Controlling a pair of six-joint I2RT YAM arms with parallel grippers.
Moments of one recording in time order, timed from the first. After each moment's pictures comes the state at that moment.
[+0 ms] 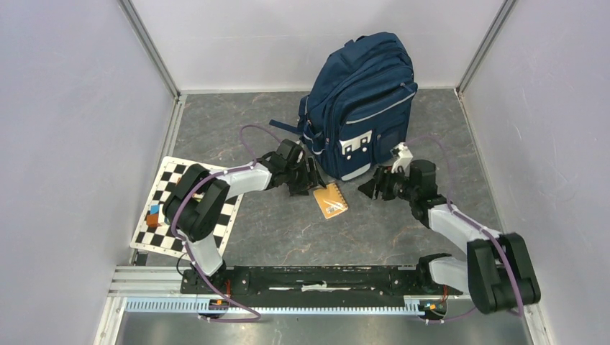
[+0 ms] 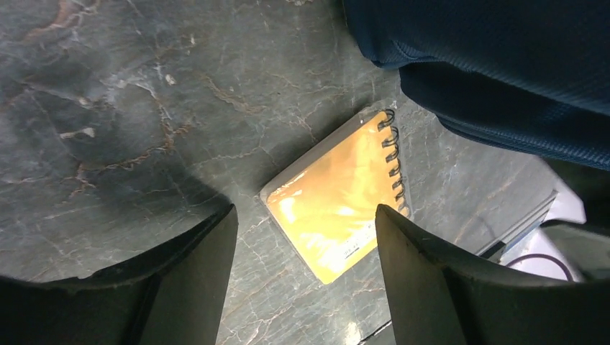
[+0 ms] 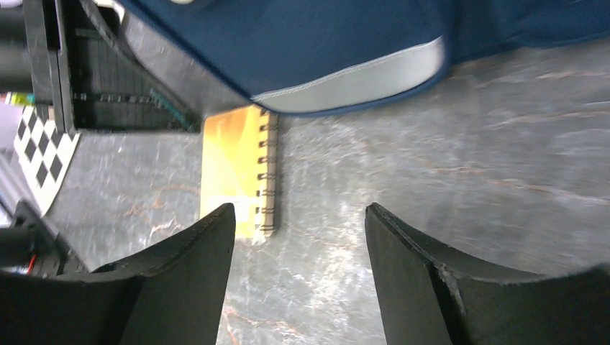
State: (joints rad) left arm -0.63 1.77 0.99 -0.13 0.24 -0.82; right arm 0.16 1.14 0.39 0.24 -0.50 0.33
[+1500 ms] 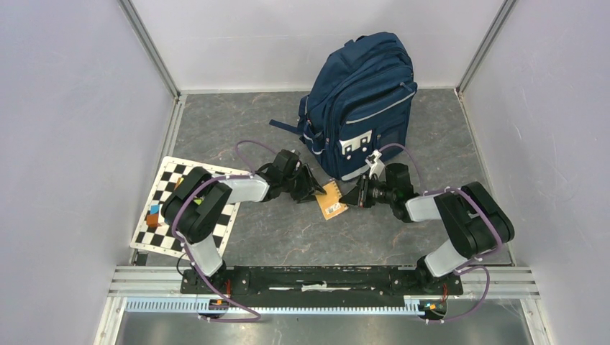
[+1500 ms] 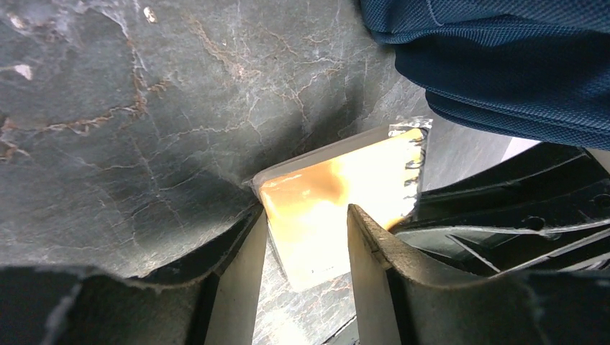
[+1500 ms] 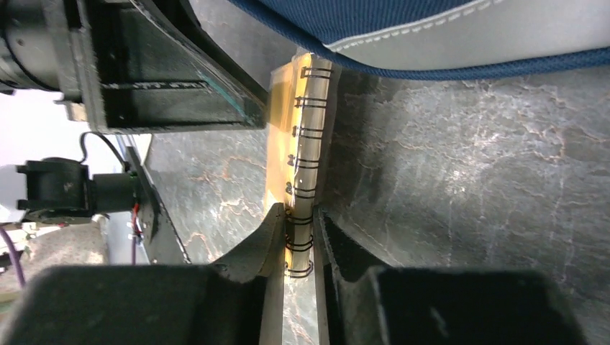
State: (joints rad) left arm -0.64 1.76 0.83 0.12 0.30 -1.02; right arm 0.35 1.58 0.40 0.59 -0.68 0.59
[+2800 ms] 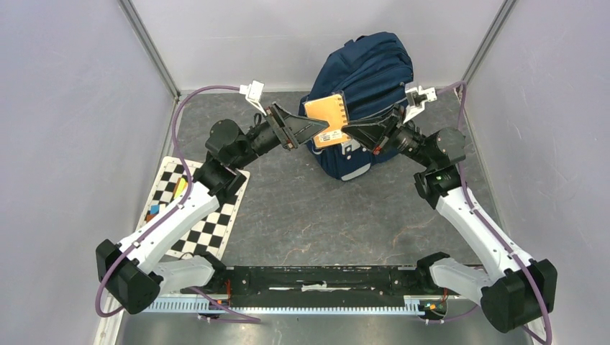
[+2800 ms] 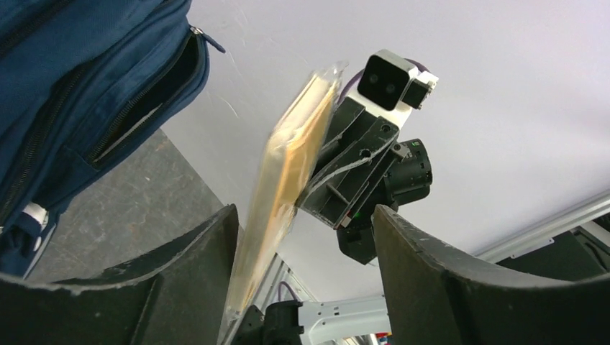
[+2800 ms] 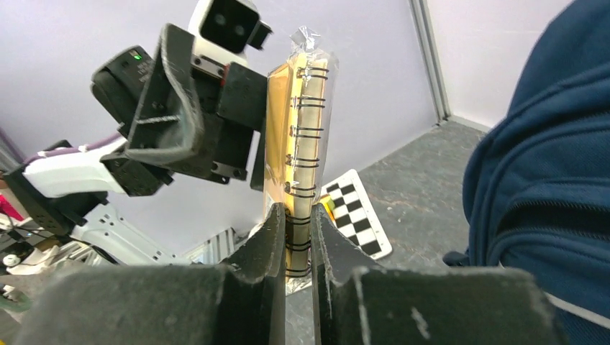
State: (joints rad) left arm -0.64 1.15 1.06 0.33 0.38 -1.00; right arm 0.35 1.06 0.88 0.58 -0.71 0.68
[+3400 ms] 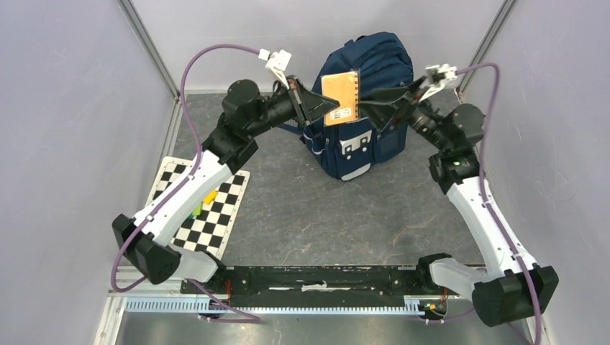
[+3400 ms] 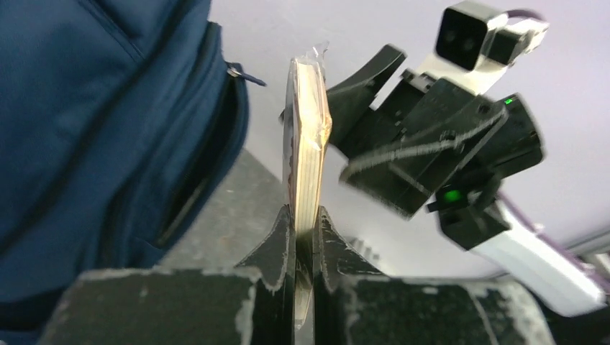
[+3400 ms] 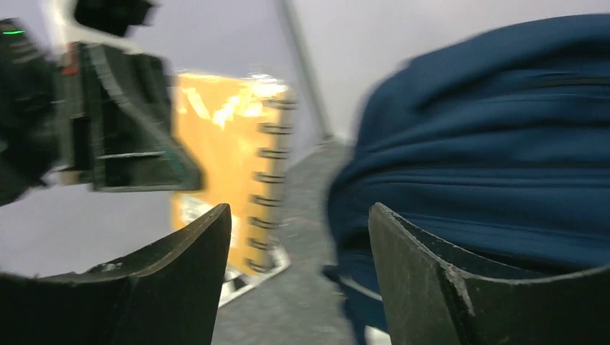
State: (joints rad) left arm -0.64 1.36 1.41 0.08 0.42 -0.72; right arm 0.26 1.11 1.07 0.36 -0.64 0.51
